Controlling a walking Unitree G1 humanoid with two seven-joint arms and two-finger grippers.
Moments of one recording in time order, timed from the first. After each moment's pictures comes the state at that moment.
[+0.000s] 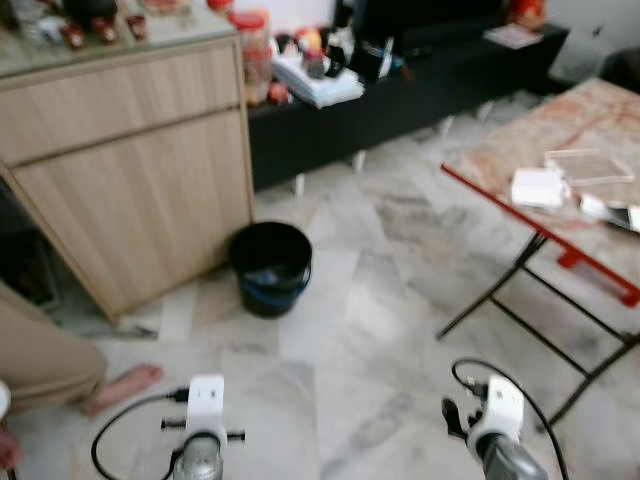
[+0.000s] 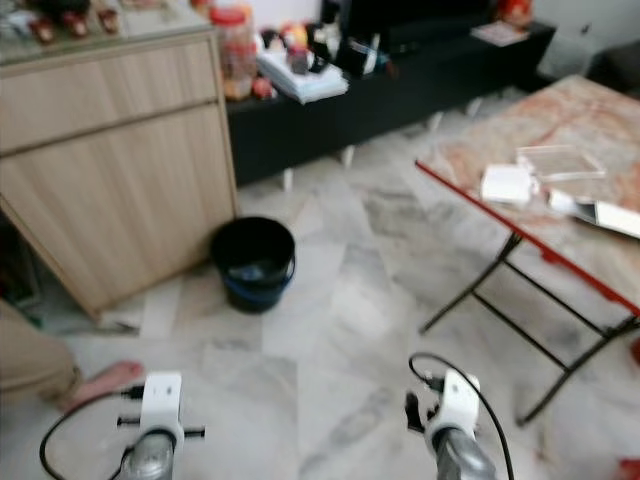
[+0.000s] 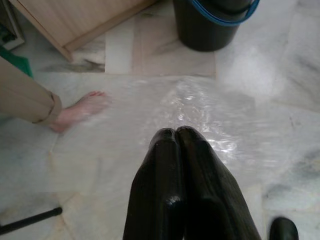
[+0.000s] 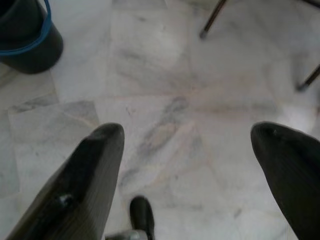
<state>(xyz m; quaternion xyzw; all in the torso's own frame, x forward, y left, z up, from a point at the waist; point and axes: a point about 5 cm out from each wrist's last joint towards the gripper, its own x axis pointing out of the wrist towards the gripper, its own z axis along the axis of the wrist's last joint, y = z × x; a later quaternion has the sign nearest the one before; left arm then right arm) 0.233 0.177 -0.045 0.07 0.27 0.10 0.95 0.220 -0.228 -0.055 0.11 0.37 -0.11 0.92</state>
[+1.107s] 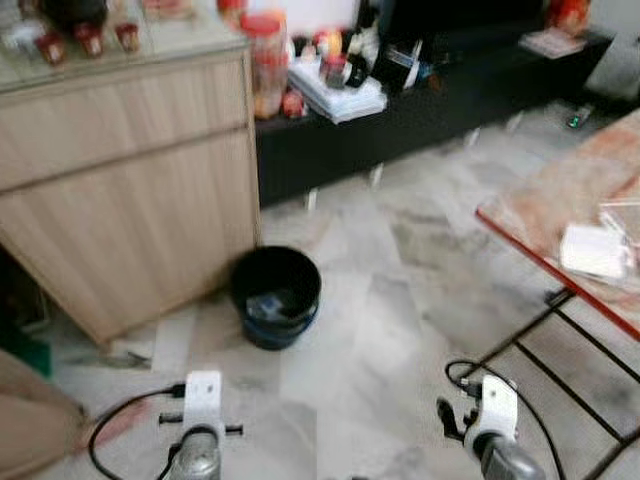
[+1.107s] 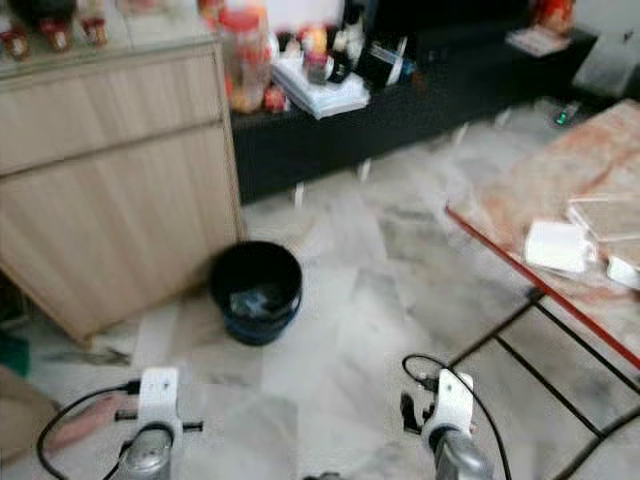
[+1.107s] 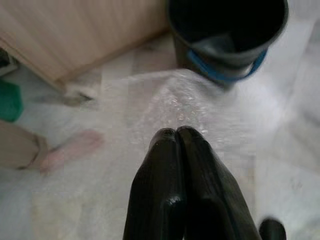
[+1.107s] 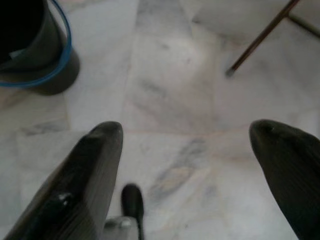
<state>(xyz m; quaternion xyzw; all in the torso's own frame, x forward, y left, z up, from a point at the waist) 0.243 0.175 -0.038 0.06 0.25 0.10 0.96 0.223 -0.226 -0.054 0.10 0.37 -0.08 0.92</state>
